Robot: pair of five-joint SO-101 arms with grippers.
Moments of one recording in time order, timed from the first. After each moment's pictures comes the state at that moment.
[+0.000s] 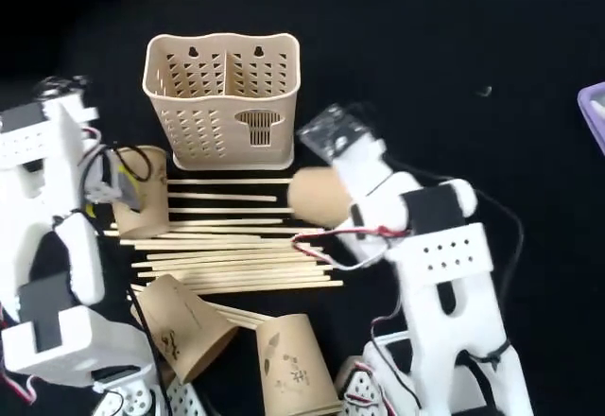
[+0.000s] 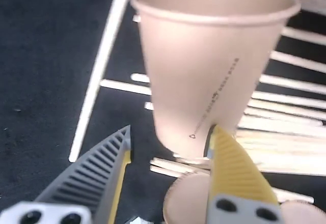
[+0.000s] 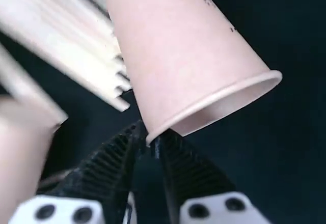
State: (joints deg) left arm -23.9 -0.3 10.2 88.3 -9.6; right arm -9.5 -40.0 35.5 86.5 27.0
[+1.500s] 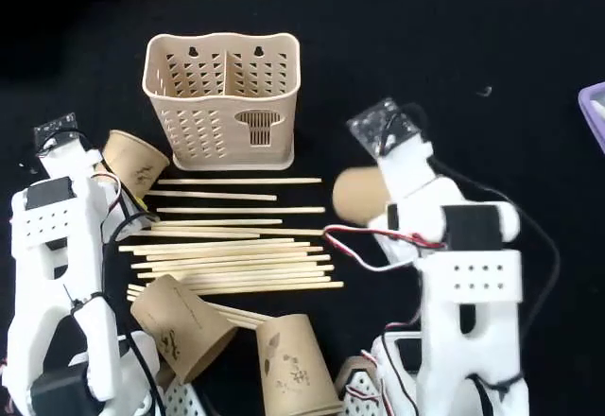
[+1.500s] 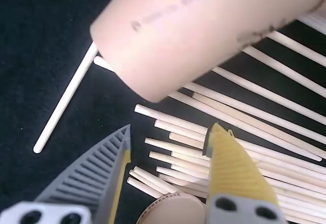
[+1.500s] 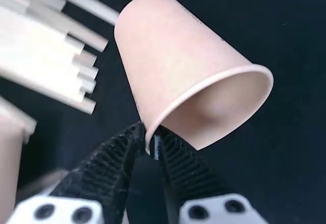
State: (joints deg) left arm -22.6 -29.1 44.5 67.9 5.1; right arm -0.5 -46.0 32.6 95.1 32.4
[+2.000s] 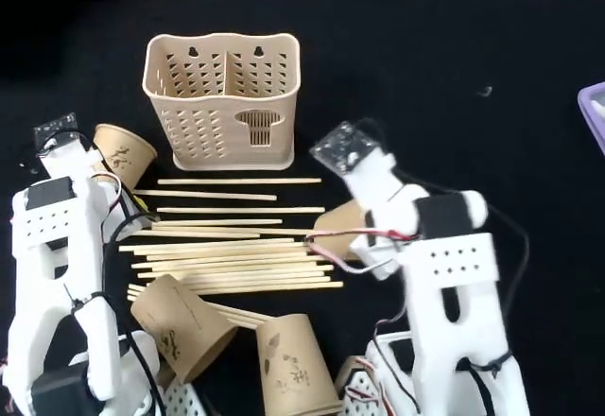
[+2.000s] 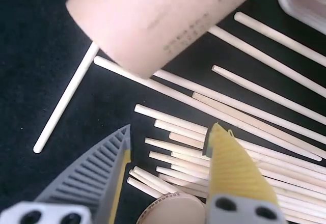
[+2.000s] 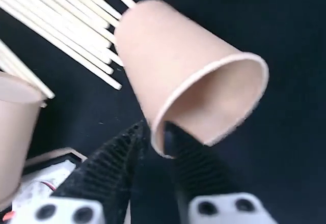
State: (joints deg) left arm -22.6 -29.1 44.5 67.9 5.1; right arm -10.0 -42.6 39.4 90.2 32.0
